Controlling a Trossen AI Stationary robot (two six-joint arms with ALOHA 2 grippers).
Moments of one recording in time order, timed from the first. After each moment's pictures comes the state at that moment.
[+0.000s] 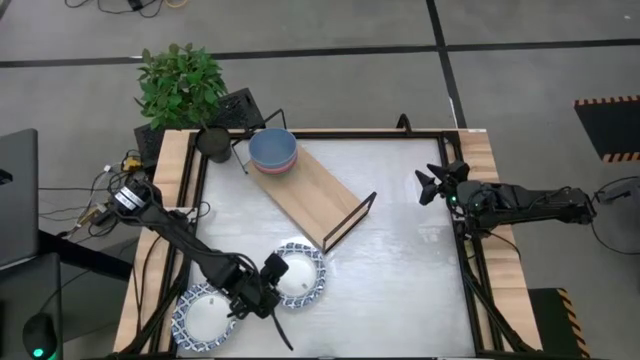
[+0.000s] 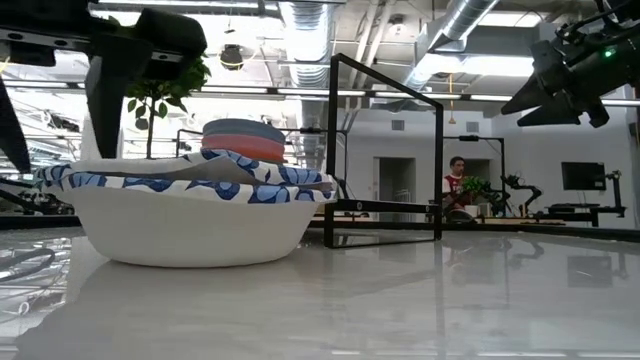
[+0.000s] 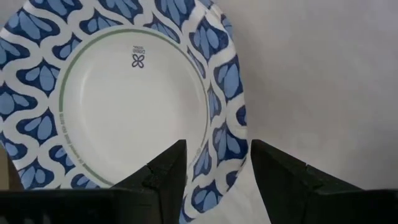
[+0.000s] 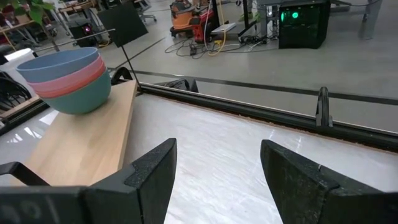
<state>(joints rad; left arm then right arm) -0.61 1.67 1.11 -0.64 -0.20 0.17 0.02 0.31 0.37 -0.49 0.89 0.59</state>
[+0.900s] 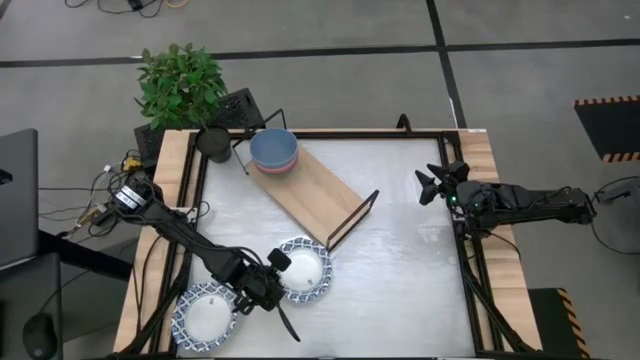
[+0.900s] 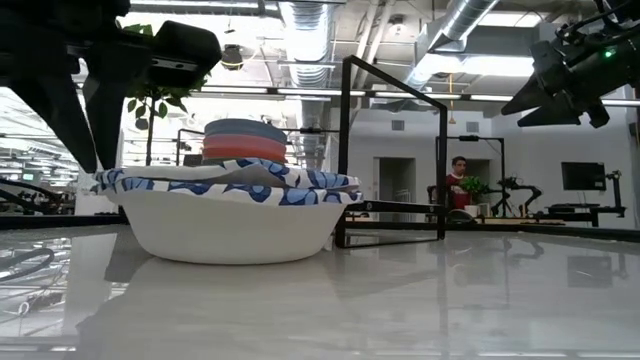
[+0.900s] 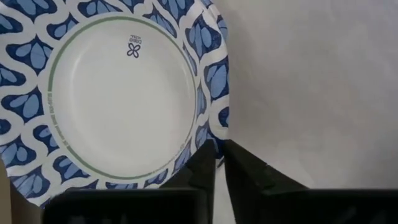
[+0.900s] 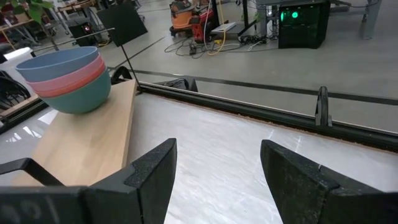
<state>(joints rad) -0.56 1.67 1.11 -0.64 -0.19 0.18 0.02 0.31 0.37 -0.49 0.89 0.59</state>
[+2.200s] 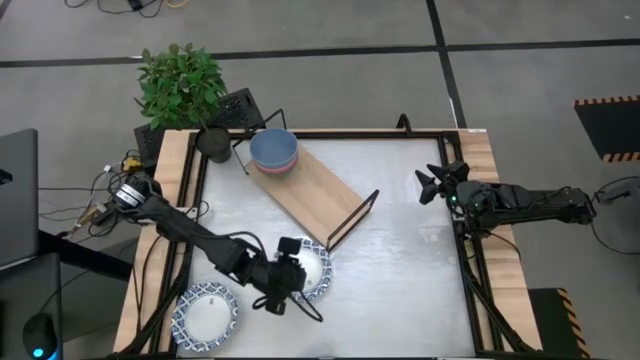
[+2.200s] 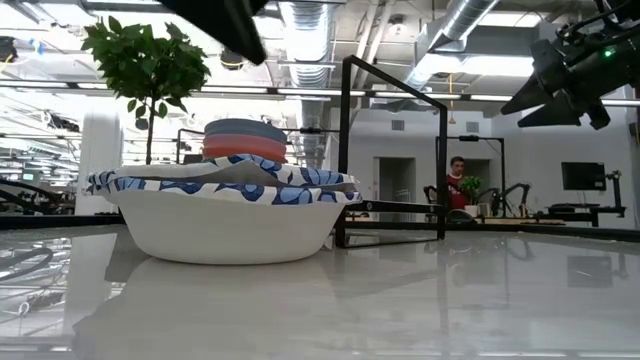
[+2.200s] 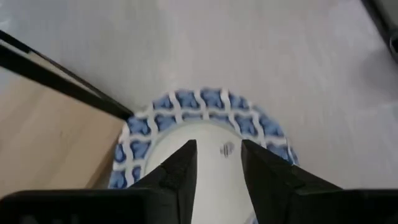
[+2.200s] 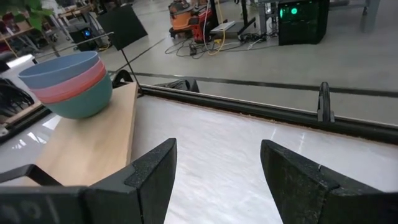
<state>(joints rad) -0.50 1.66 1.27 -0.50 -0.34 -0.12 0.02 0.31 0.37 -0.49 0.89 0.63</state>
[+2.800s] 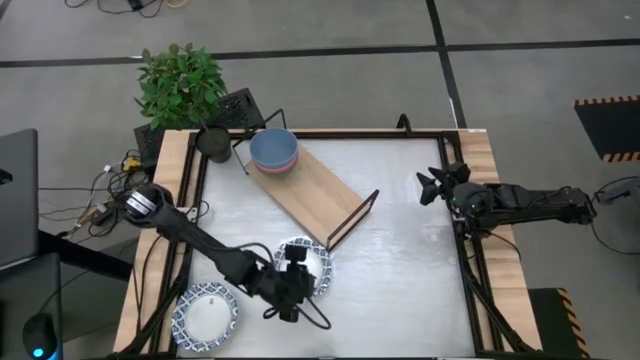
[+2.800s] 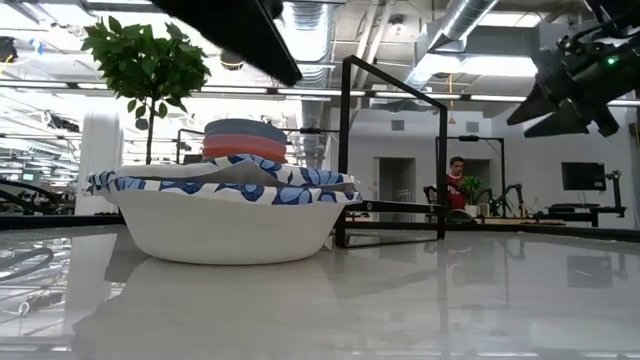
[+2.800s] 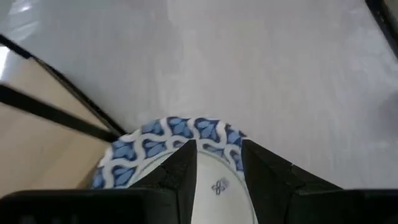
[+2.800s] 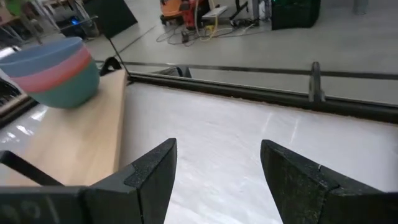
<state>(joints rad) -0.52 1.77 1.27 -0.34 -0.44 -0.19 0.02 0.31 0.37 -0.60 0.87 0.73</state>
